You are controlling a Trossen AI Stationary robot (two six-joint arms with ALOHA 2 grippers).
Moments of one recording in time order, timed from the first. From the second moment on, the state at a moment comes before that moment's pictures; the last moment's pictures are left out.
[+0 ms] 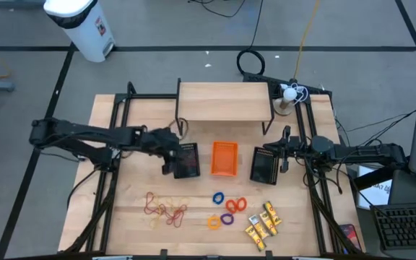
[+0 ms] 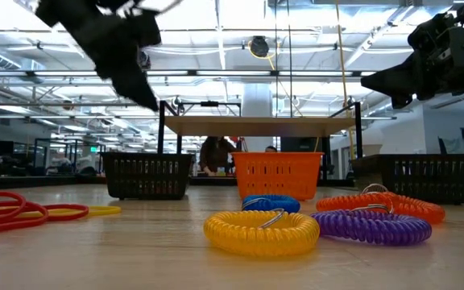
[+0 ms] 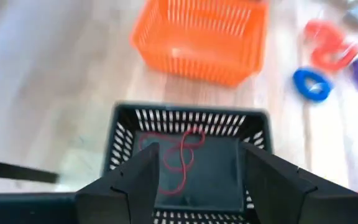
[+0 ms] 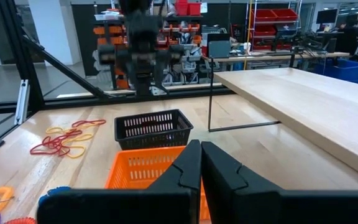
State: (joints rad) left arm 0.03 1.18 0.77 -0.36 -0.03 -0.12; right arm -0.03 0.23 0.01 0.21 0.13 0.04
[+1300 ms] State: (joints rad) left arm 0.14 0.44 0.05 0.37 -0.05 -0.07; right arm -0.03 0.24 0.01 0.21 0.13 0.07
